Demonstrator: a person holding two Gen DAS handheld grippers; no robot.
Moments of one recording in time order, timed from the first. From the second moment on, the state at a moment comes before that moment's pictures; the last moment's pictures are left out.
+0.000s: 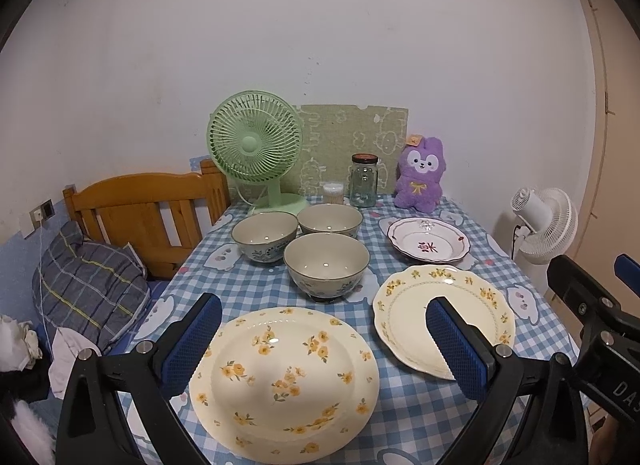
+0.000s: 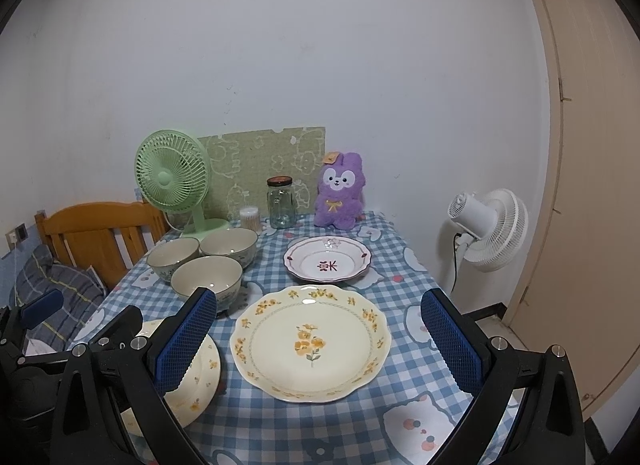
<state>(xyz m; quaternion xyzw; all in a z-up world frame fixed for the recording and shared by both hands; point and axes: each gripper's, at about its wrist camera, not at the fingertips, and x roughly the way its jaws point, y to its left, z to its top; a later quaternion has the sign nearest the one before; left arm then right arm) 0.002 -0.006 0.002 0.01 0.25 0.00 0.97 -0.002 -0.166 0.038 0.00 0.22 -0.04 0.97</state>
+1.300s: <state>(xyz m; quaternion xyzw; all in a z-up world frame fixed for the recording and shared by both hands) 0.063 -0.038 -0.020 0.00 0.29 -0.02 0.96 0.056 -0.190 0.010 0.02 0.28 -0.05 0.96</state>
